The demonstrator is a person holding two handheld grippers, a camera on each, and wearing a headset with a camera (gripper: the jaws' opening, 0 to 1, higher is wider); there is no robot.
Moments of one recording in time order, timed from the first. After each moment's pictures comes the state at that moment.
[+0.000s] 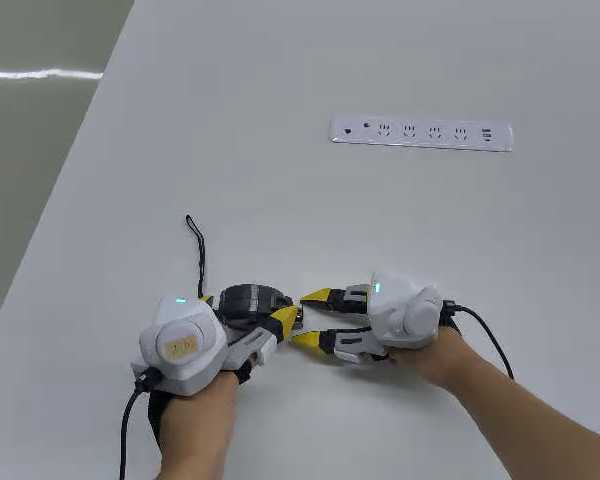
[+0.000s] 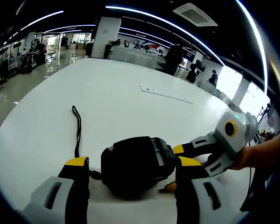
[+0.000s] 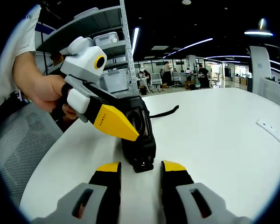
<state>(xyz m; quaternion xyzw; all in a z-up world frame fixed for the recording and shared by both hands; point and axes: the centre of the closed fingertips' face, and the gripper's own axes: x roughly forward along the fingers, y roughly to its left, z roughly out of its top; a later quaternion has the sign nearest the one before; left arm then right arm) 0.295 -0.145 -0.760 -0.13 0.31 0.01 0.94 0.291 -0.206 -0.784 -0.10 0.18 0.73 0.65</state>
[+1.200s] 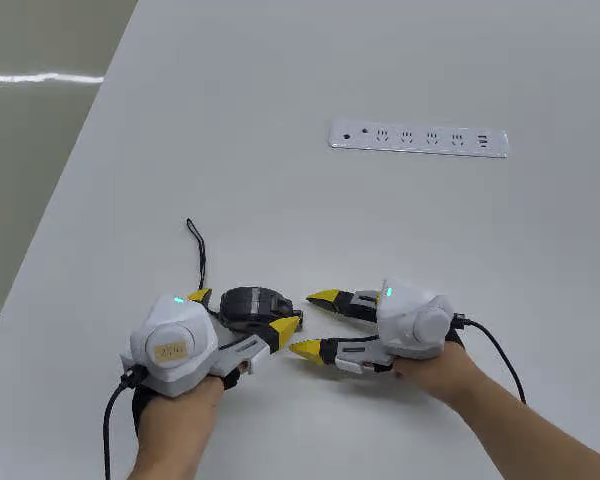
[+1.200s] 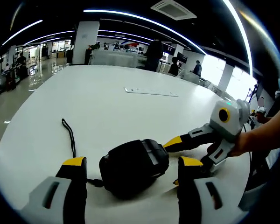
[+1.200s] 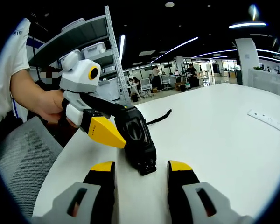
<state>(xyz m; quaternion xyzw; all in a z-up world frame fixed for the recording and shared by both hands) 0.295 -0.152 -0.749 -0.07 0.30 -0.08 0.95 0.291 -0.212 -0.767 -0.04 0.20 0.70 0.69</state>
